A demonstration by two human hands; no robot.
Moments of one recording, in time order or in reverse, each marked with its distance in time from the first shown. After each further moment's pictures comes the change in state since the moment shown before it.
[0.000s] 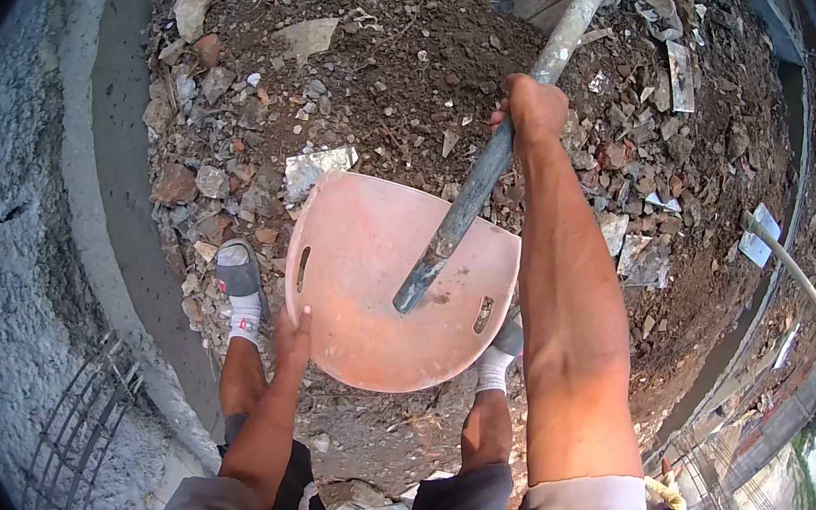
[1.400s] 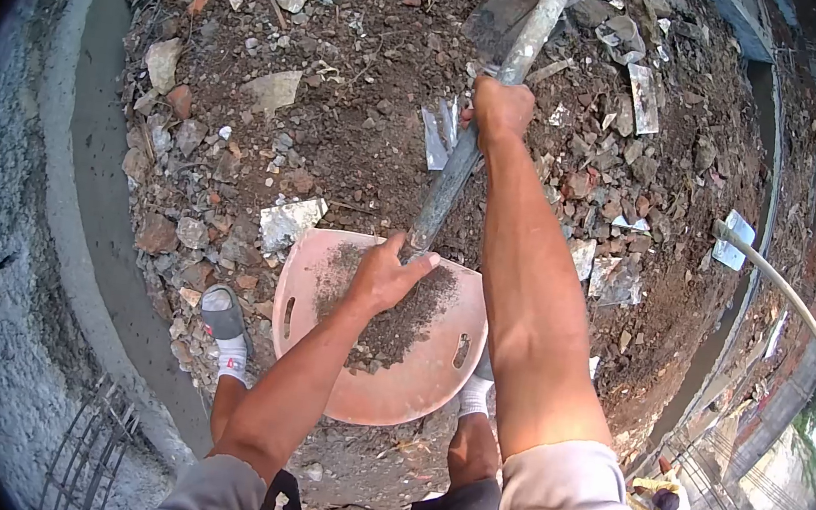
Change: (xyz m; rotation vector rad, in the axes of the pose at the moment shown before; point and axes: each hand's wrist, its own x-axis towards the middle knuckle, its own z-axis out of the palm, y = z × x) left_hand 0.037 0.277 0.106 0.163 -0.514 0.393; right_hand 0.034 -0.041 0.014 0.032 0.115 -0.124
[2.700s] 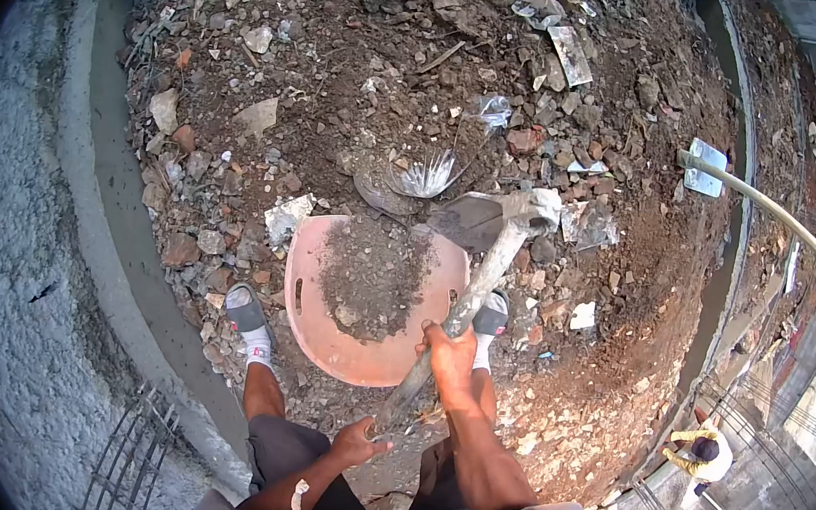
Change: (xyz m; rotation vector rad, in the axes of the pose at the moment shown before) left_hand -0.333 -0.117 0.045 0.215 -0.527 -0.379; right_hand -0.312 0.138 -0.185 0.208 -0.024 0.367
